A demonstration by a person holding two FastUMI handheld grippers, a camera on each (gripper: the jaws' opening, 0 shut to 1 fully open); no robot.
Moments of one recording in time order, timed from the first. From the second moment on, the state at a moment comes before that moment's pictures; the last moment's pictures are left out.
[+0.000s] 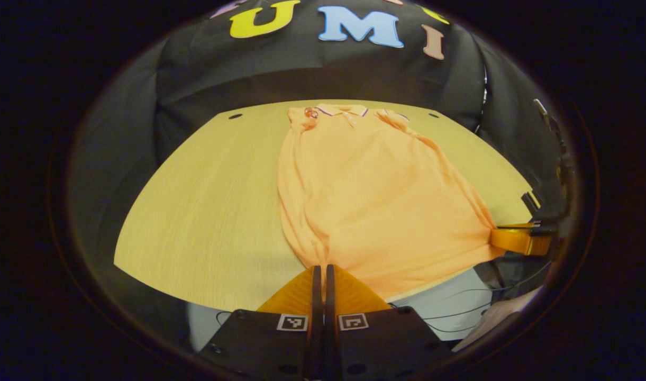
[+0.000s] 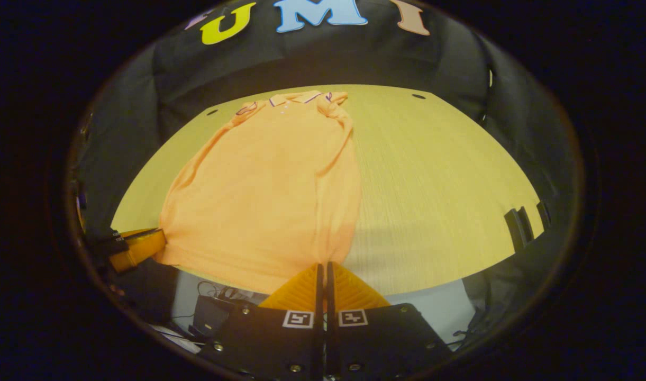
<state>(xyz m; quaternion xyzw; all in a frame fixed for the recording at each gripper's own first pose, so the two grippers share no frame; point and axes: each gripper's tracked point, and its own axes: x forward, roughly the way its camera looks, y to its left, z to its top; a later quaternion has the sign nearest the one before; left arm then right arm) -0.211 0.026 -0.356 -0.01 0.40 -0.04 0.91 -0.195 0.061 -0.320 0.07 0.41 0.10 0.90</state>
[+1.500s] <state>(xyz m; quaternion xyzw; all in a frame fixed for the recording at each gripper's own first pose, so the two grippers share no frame) -0.028 0.016 -0.235 -0.06 0.30 -0.03 0.95 -0.047 0.044 -0.176 0.11 0.27 0.11 0.95</state>
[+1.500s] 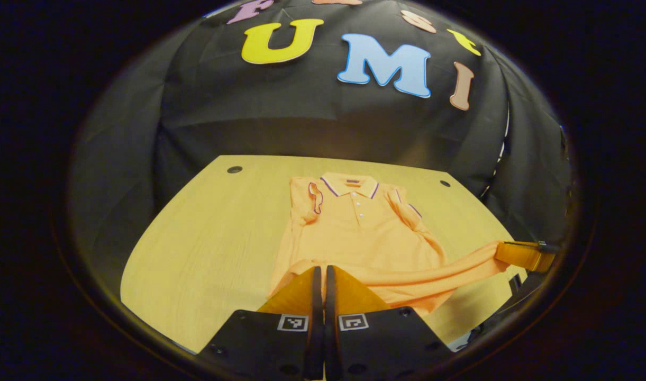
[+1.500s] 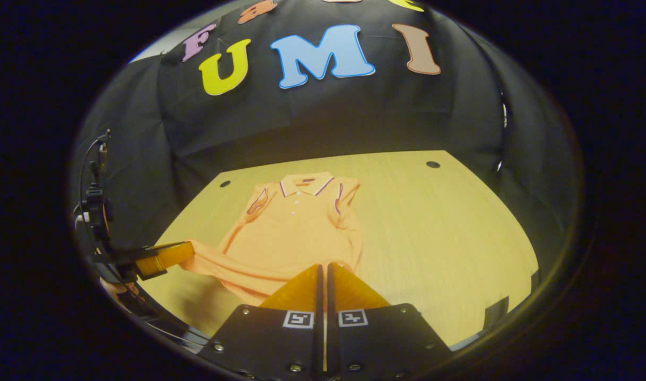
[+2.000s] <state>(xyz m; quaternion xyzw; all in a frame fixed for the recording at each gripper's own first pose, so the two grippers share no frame) 0.078 0.039 -0.226 -0.06 0.30 -0.09 0.95 0.046 0.065 -0.143 0.09 0.26 0.06 0.96</state>
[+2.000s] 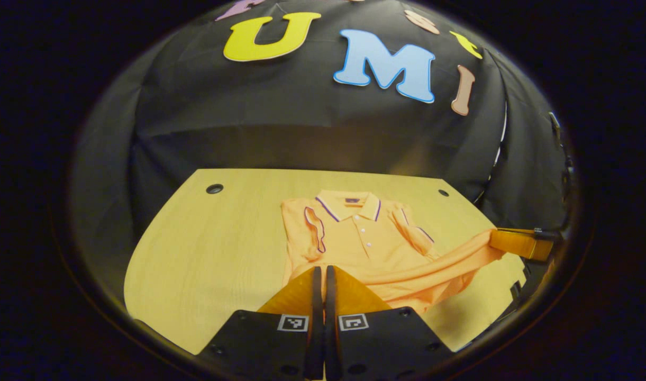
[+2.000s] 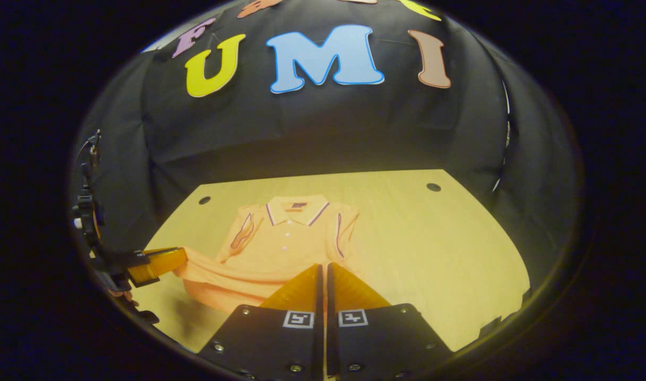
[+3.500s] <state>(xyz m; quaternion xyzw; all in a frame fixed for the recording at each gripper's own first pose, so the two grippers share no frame) 0.321 0.027 -0.262 -0.03 0.22 -0.08 0.97 0.278 0.056 -0.174 0.03 0.26 -0.01 0.97</state>
